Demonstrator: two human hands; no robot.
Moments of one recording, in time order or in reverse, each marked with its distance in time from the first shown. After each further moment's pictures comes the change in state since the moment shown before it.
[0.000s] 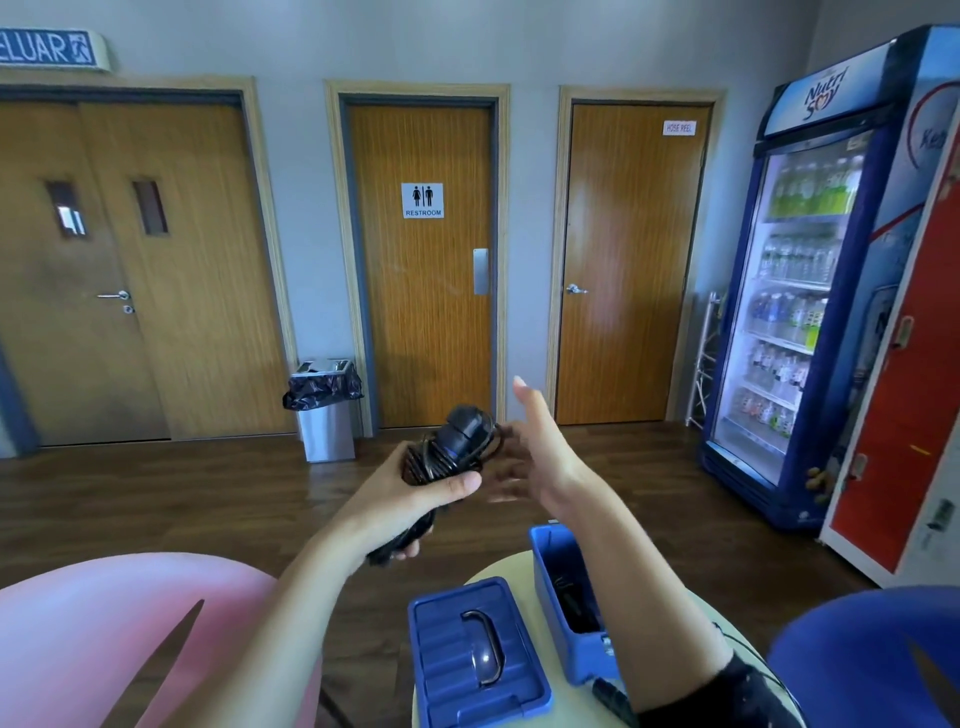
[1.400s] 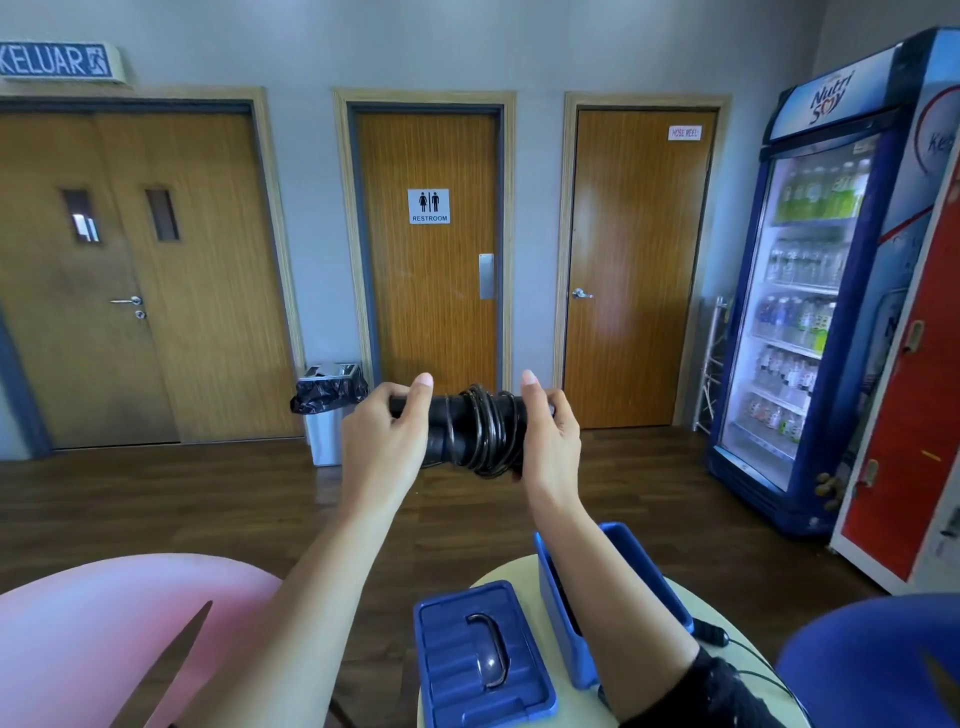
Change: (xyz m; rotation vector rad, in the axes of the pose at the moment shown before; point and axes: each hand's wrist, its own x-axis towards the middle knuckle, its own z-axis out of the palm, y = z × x) left_hand 0.013 0.036 0.004 0.019 0.819 0.380; right_hand -0.003 0.005 0.022 0.171 0.501 -0.472
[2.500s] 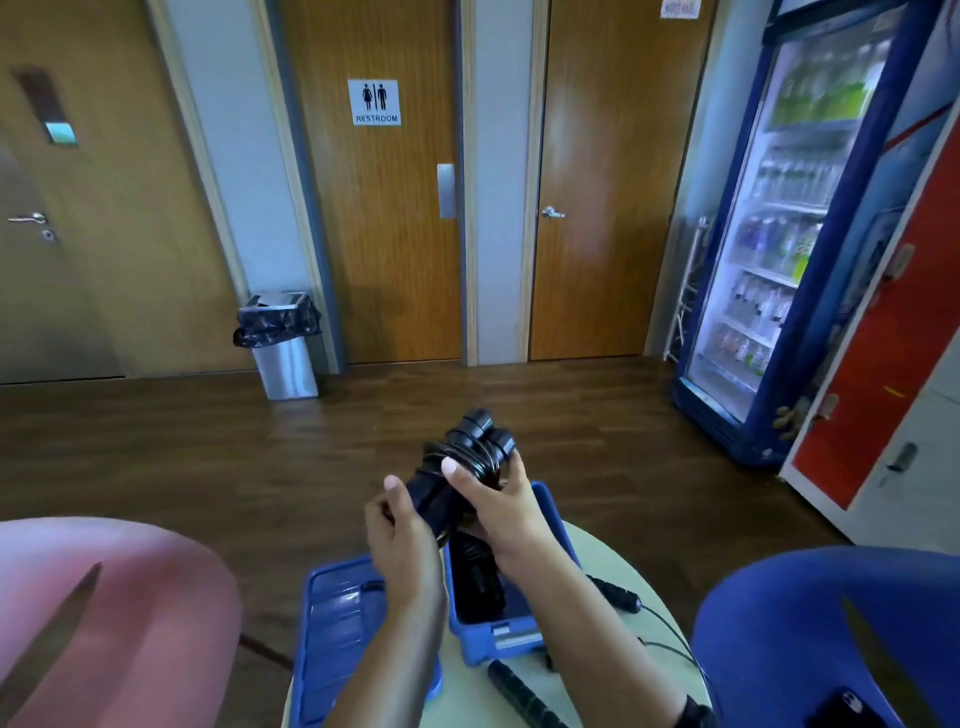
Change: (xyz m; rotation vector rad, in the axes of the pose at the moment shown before) left_hand -0.098 -0.081 0.250 -0.409 0.245 -0.761; right_hand 0.089 0.127 -0.150 0.138 -0.258 0.531
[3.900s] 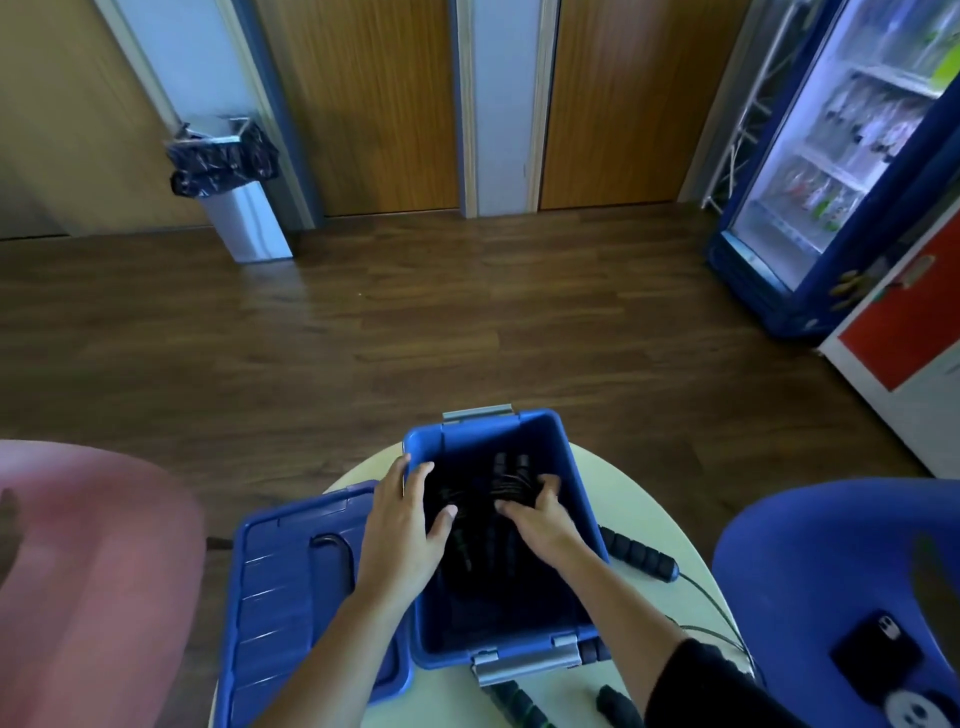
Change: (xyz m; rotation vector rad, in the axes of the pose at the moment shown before) left_hand 0.140 -0.186 0.028 1.192 -0.608 0.431; right_hand 0.166 0.167 -0.159 -0.712 0.156 0.510
